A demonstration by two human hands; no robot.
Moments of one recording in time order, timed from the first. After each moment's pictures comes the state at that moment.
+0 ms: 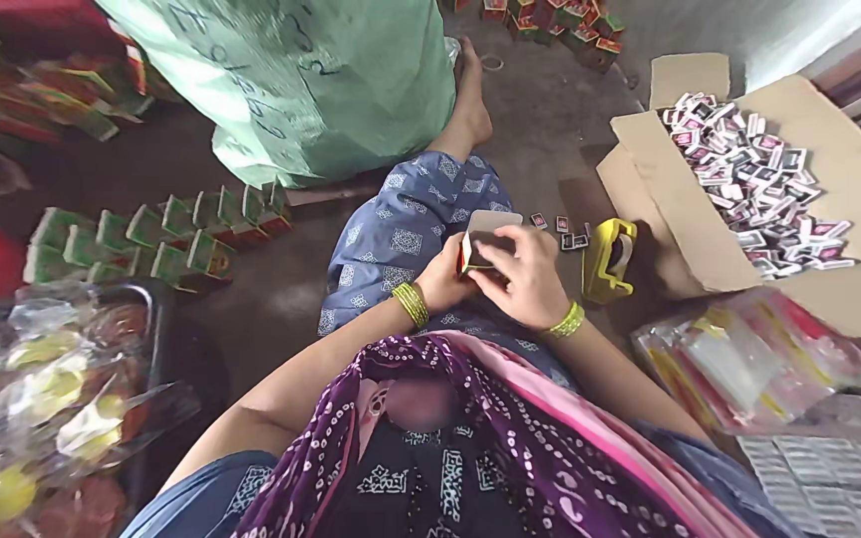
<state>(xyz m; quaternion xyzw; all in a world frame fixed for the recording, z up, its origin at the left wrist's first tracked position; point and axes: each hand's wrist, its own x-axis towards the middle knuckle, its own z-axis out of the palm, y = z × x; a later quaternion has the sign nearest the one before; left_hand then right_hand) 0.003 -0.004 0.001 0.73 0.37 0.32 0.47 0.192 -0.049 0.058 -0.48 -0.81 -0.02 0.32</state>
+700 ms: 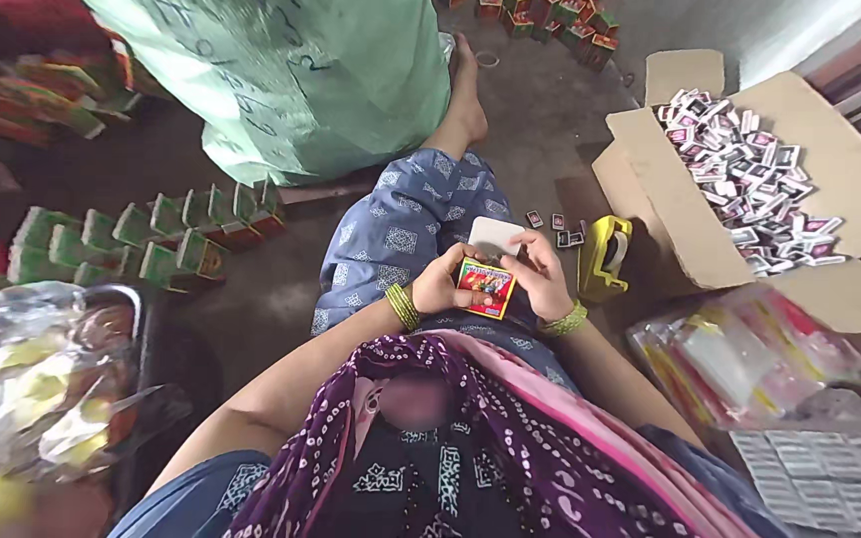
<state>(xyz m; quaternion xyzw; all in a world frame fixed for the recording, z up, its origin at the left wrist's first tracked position) 0.004 -0.006 -0.004 0.69 0.21 0.36 0.59 0.220 -0.048 0.032 -0.44 -0.59 0.41 0.54</state>
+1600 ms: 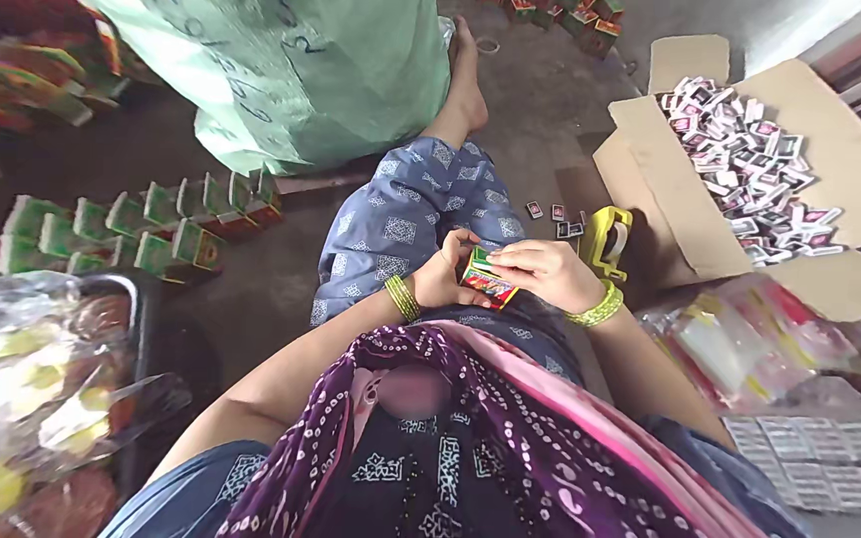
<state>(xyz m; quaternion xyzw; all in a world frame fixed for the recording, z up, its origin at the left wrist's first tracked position) 0.003 -0.009 -0.001 0.72 0.21 0.33 0.57 0.235 -0.048 0.079 -0.34 -0.87 0.17 0.32</state>
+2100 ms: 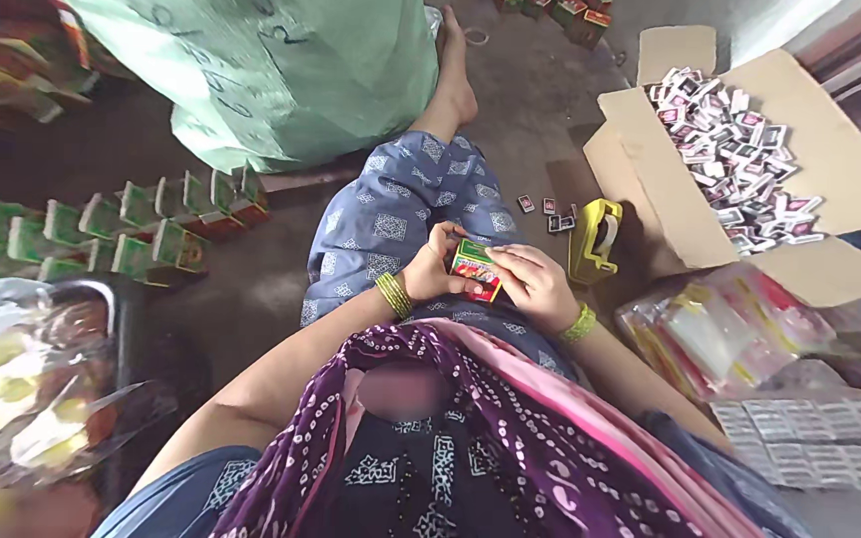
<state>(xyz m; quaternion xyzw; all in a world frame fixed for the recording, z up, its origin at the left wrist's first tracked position) 0.005 -0.007 -0.008 0.69 0.24 0.35 0.59 0.229 -0.078 0.040 -0.43 -0.81 0.09 0.38</state>
